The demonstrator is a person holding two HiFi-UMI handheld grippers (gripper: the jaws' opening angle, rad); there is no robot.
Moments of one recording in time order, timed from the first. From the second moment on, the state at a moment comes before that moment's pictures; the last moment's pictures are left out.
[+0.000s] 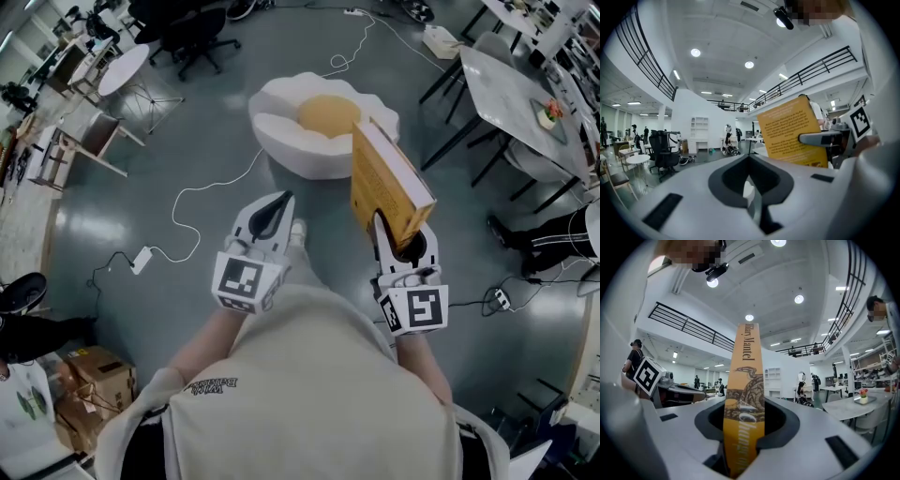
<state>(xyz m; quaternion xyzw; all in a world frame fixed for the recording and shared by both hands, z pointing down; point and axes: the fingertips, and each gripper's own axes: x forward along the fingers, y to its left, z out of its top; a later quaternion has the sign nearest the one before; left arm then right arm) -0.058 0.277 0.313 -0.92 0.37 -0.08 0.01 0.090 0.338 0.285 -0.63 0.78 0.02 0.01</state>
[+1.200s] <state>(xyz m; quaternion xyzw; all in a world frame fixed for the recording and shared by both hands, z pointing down) -0.068 0.023 0.346 -0.92 0.38 -0.10 -0.01 0.088 0.097 0.318 -0.63 0.77 -0.02 -0.02</state>
